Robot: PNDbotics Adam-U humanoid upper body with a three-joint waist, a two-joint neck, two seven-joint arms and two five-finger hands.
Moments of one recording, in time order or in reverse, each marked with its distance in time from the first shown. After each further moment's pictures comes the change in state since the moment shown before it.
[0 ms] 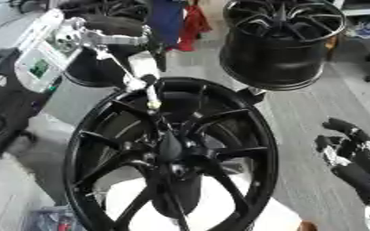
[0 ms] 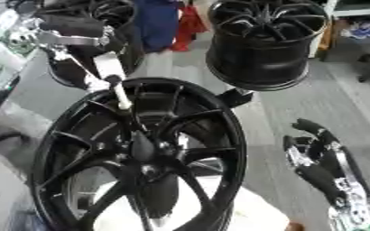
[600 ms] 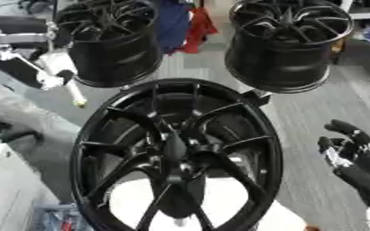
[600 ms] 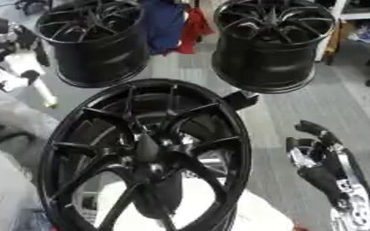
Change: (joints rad) left arm 0.325 0.193 0.222 0.087 -0.066 0.018 0.045; right arm 0.005 -0.004 -0.008 0.003 0.001 -0.003 -0.006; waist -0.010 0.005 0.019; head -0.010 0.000
